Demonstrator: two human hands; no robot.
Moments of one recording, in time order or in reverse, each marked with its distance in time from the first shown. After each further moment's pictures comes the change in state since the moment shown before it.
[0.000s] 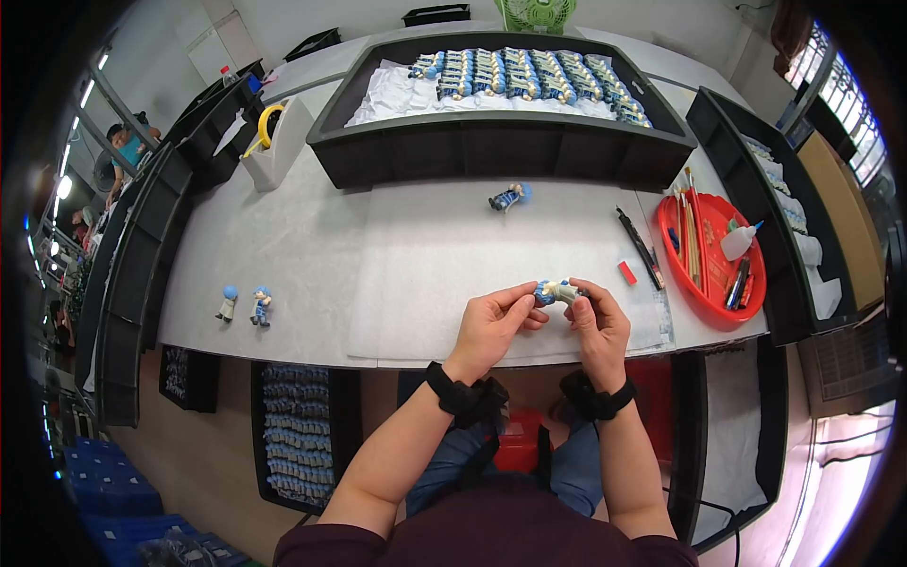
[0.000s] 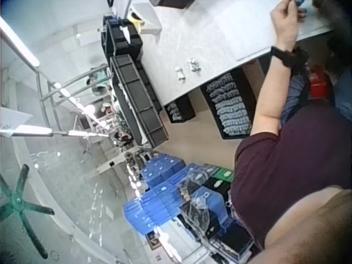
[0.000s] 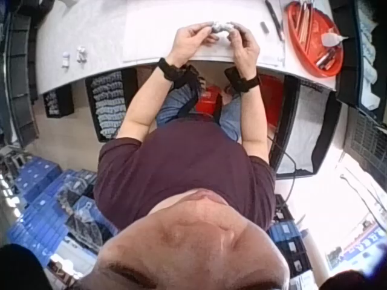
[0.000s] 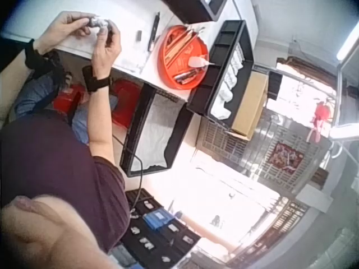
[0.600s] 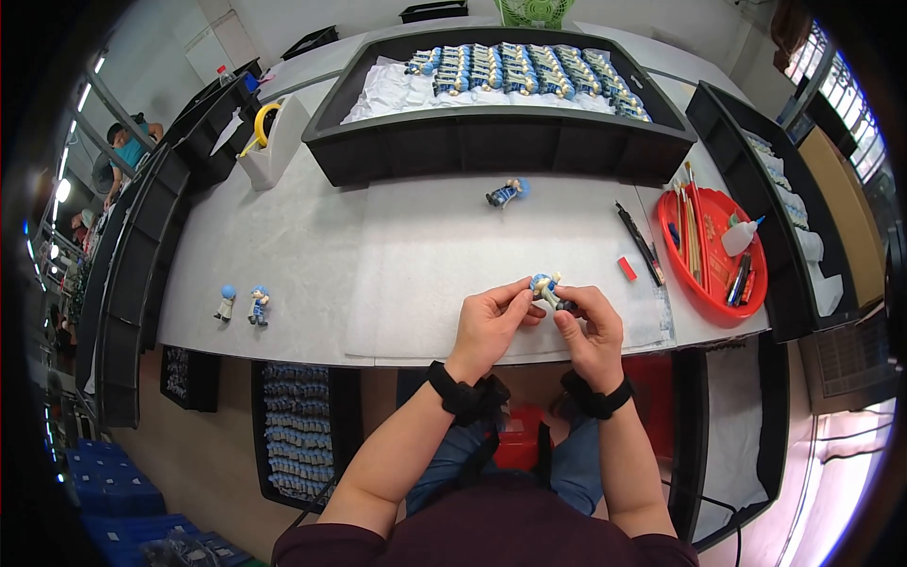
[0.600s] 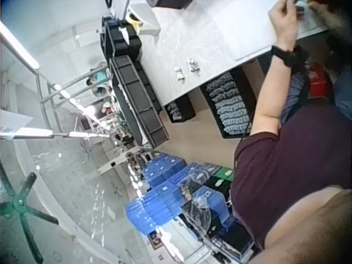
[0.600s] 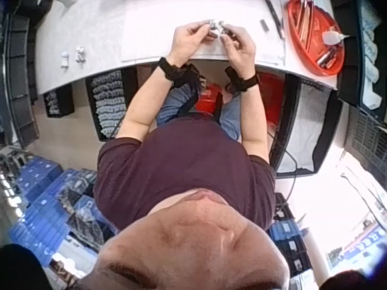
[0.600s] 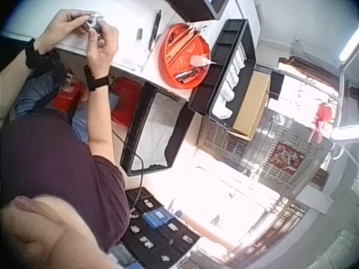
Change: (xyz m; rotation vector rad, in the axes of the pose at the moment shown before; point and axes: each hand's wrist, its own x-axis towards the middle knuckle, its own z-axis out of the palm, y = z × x) left_hand 0.000 -0.001 0.006 0.043 0.078 0.035; right_hand 0.002 0.004 -0.002 -0.216 -0.106 -0.274
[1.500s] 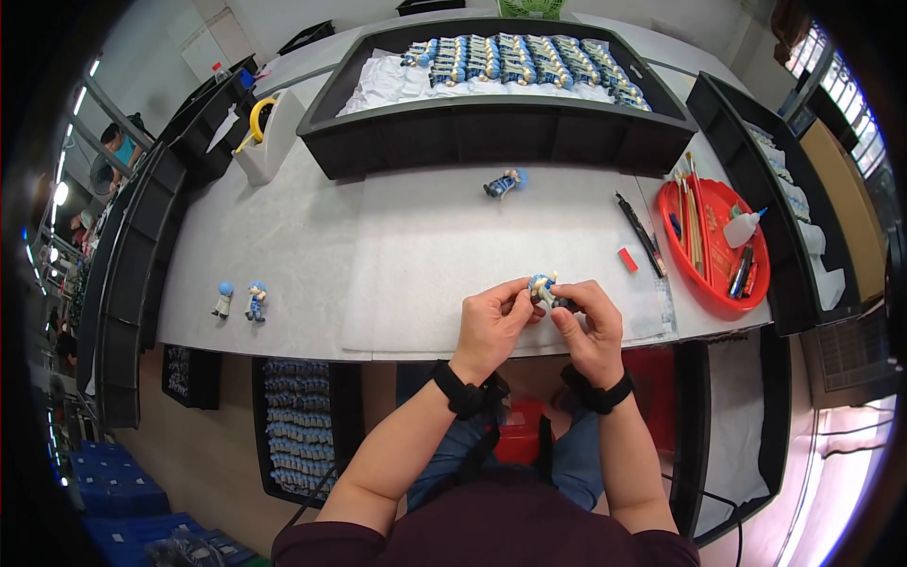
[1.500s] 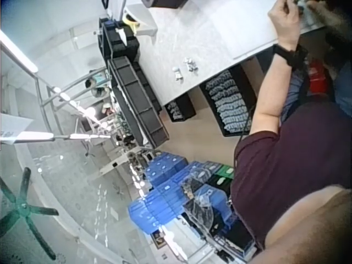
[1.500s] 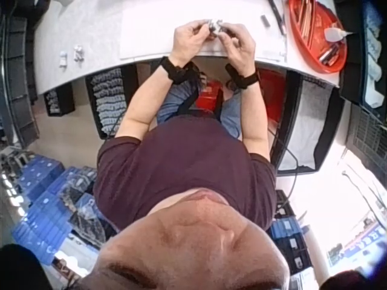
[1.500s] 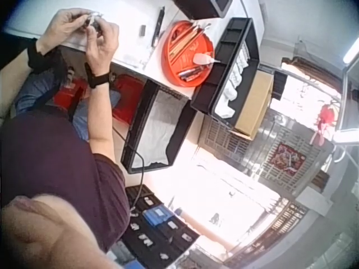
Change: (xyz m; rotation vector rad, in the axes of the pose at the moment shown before) left_hand -0.006 -0.009 0.004 0.119 0.048 0.104; right_hand -0.001 -0.002 0.000 -0.049 -0.028 -0.042
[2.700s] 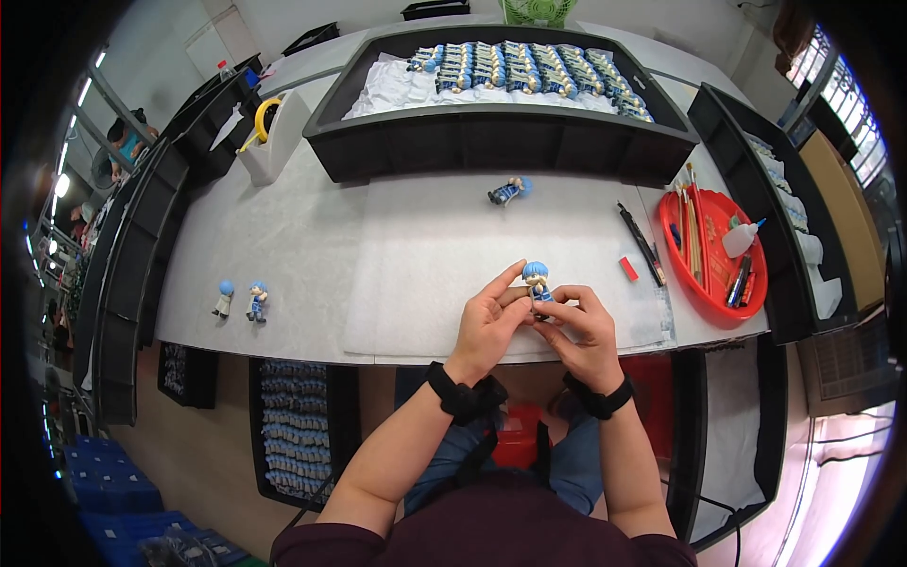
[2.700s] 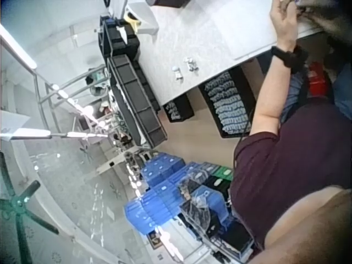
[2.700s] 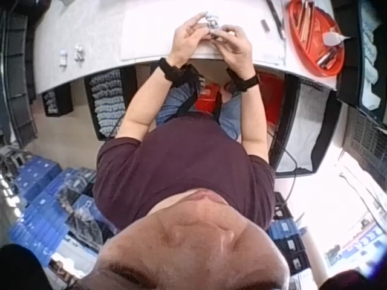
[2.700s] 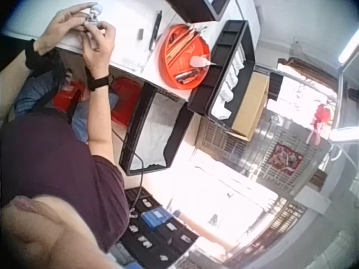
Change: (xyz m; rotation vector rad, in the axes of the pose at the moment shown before) left_hand 0.002 0.013 -0.007 -0.231 -0.134 -0.030; right_hand 0.001 -0.001 0.003 -0.111 -0.112 0.005
